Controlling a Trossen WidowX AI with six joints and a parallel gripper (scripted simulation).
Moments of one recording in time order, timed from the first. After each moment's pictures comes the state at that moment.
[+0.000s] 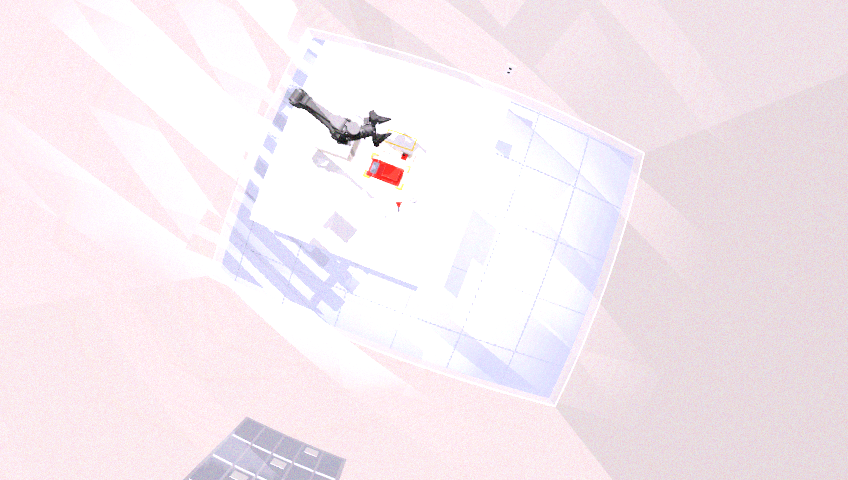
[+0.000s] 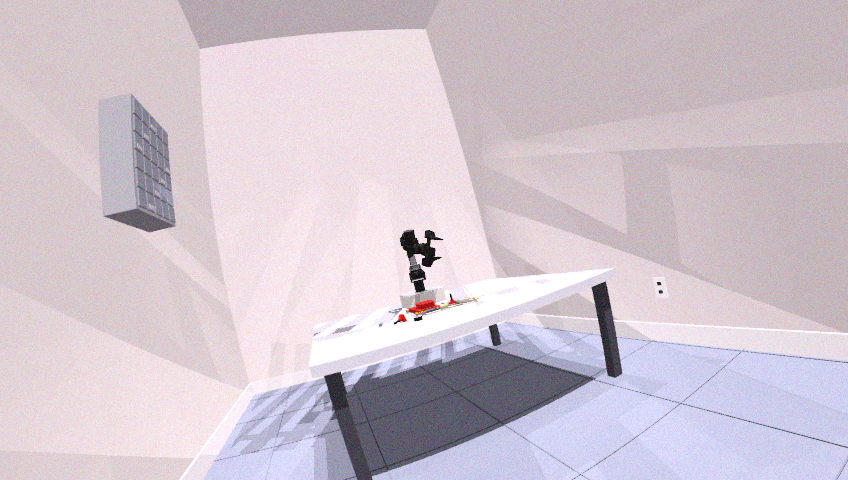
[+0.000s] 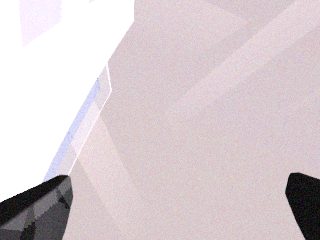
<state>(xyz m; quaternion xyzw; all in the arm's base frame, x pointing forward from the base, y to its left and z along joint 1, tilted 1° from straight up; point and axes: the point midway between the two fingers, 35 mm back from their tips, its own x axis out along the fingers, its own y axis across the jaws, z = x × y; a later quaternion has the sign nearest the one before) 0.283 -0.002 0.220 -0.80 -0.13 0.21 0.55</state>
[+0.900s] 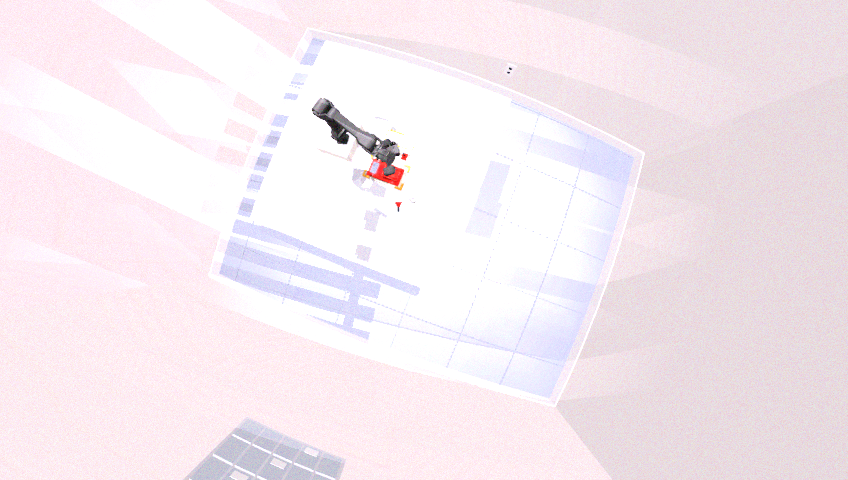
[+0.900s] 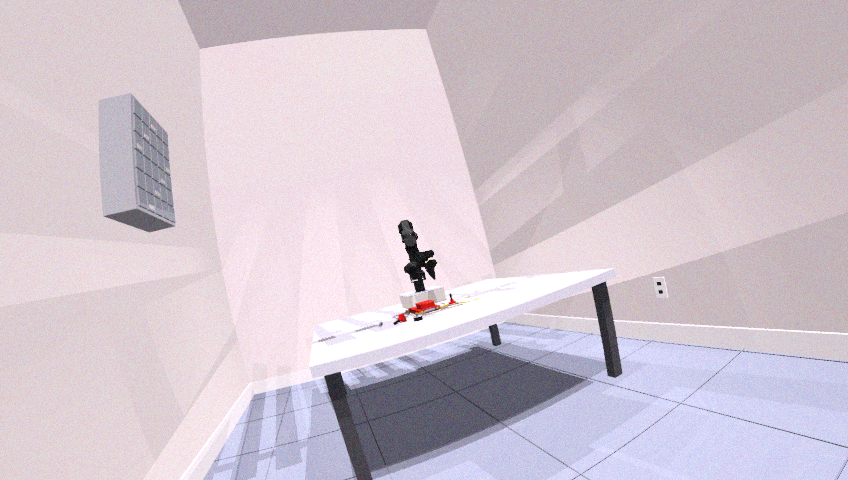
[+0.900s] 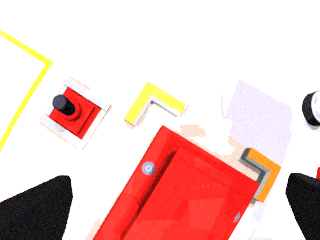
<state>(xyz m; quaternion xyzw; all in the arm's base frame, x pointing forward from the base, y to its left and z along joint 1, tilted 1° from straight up) 0.329 -0.124 0.111 -0.12 0.53 0.11 0.83</state>
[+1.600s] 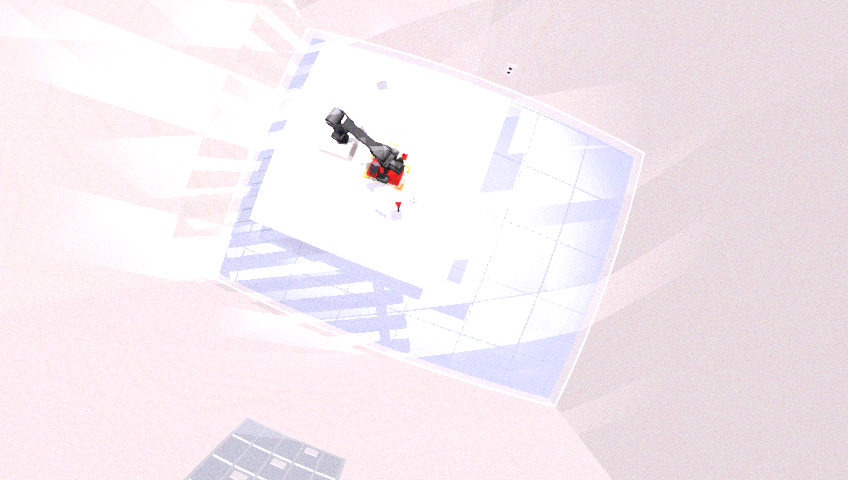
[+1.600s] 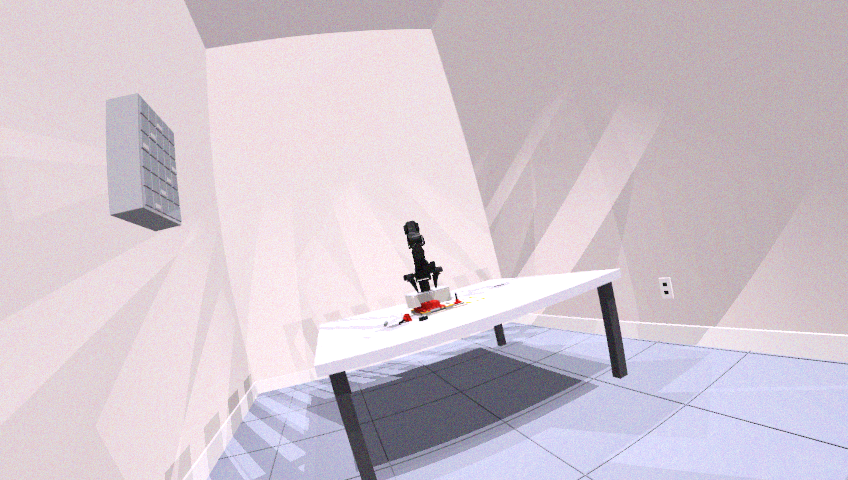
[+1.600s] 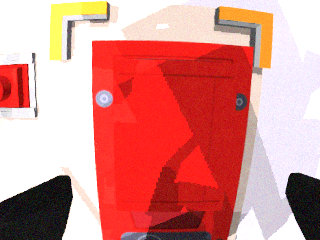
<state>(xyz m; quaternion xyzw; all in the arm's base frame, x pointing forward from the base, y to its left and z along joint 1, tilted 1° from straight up) 0.313 -0.156 0.072 0.07 0.69 -0.08 0.72</state>
